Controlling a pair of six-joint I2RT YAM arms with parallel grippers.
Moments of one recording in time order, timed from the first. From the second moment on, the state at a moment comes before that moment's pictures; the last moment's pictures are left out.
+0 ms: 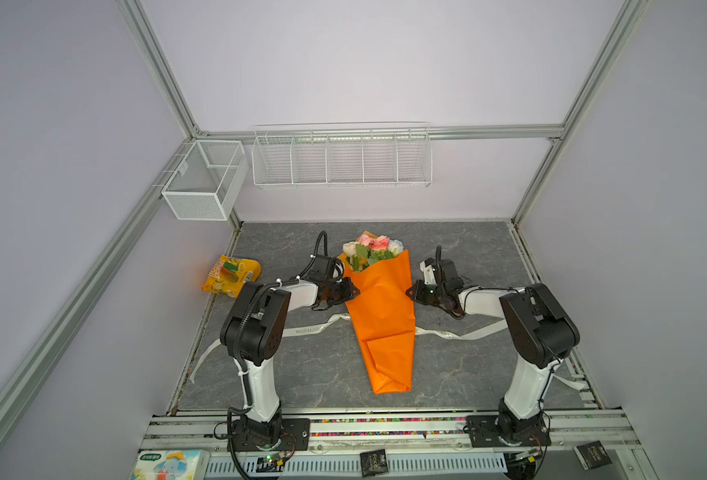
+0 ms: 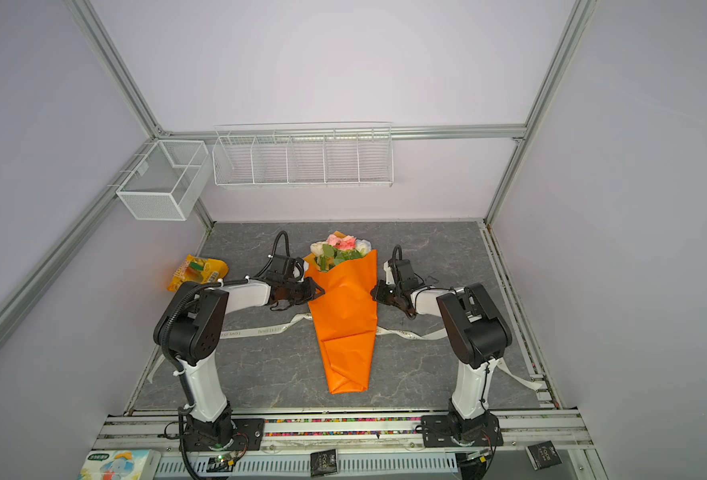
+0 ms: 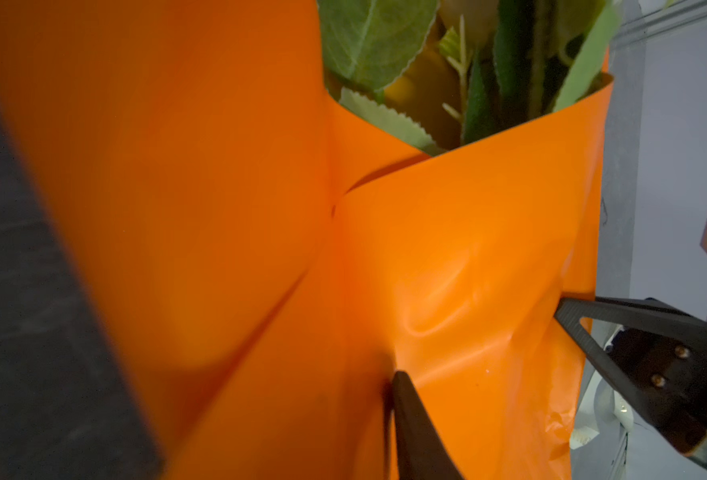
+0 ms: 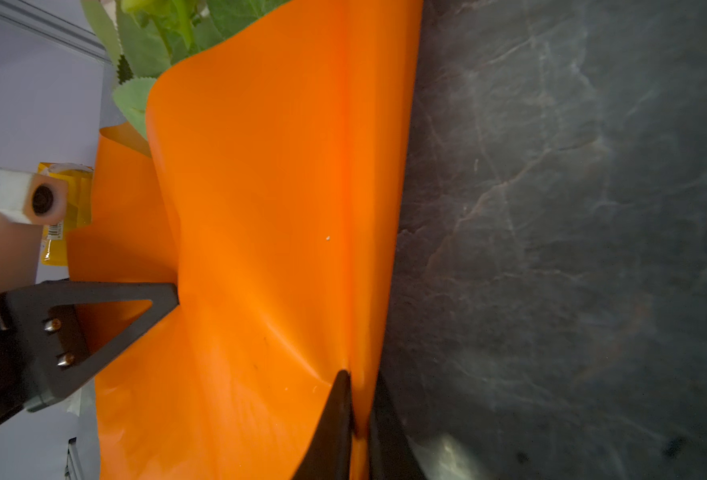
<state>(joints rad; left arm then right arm) -0.40 1.92 1.06 -0.05 0.45 -0.57 0.39 1.86 0.93 0.12 -0.37 0.63</state>
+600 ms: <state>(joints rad) -0.40 1.89 1.06 -0.07 0.47 -0.57 0.45 1.70 0.81 0.11 -0.30 0.67</state>
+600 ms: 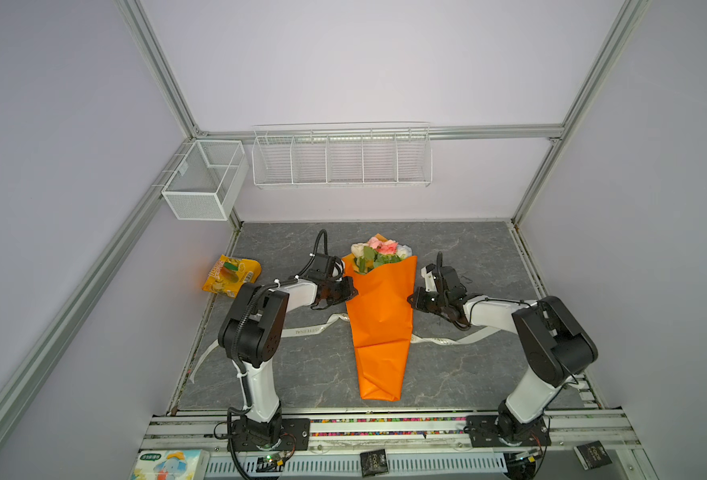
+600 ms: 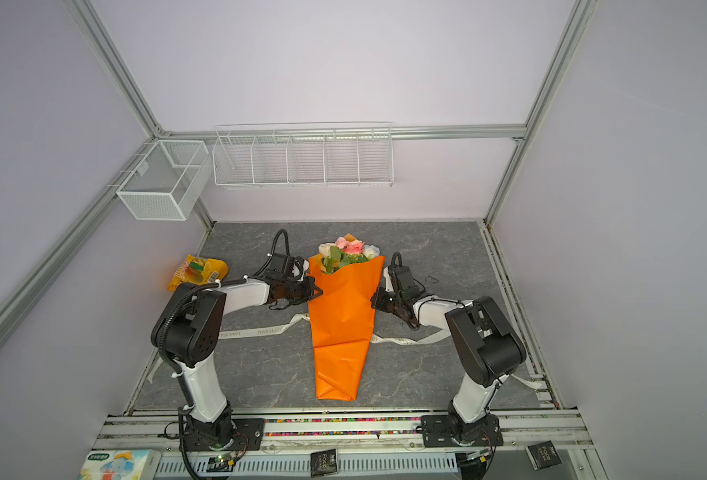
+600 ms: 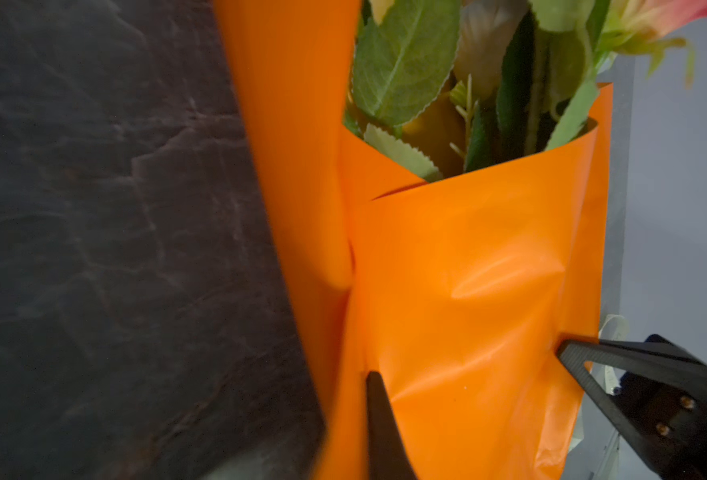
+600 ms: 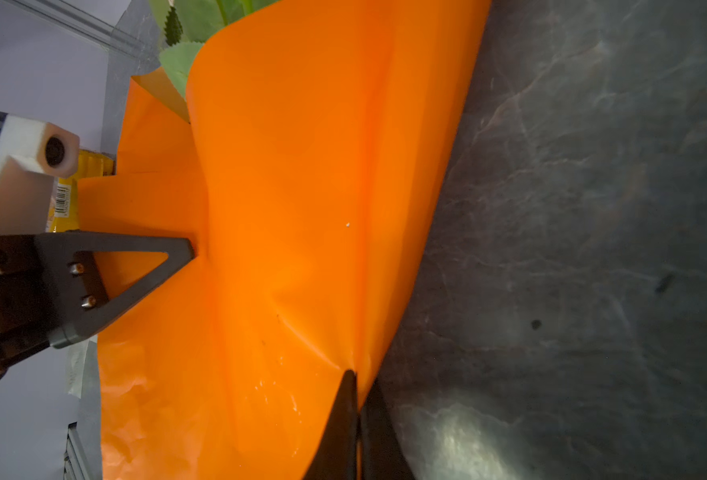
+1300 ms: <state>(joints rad) -0.40 1.84 0.96 -0.01 0.49 -0.60 0.47 1.72 0.78 0.07 -0.23 0.65</state>
